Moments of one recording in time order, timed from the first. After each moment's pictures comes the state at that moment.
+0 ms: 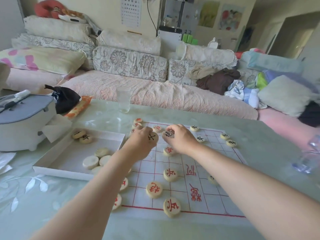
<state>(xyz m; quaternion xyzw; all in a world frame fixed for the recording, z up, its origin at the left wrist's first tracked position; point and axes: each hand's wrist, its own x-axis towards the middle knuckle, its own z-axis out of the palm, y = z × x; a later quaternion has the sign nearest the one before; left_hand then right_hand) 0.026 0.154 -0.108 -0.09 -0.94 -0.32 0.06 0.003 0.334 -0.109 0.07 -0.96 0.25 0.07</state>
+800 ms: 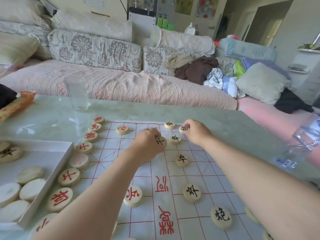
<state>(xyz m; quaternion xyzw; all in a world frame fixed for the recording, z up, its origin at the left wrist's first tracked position) -0.055 0.298 -0.147 -0.16 -0.92 -0.37 0.00 -0.091 0.521 -0.150 -0.10 -0.98 0.16 0.09</state>
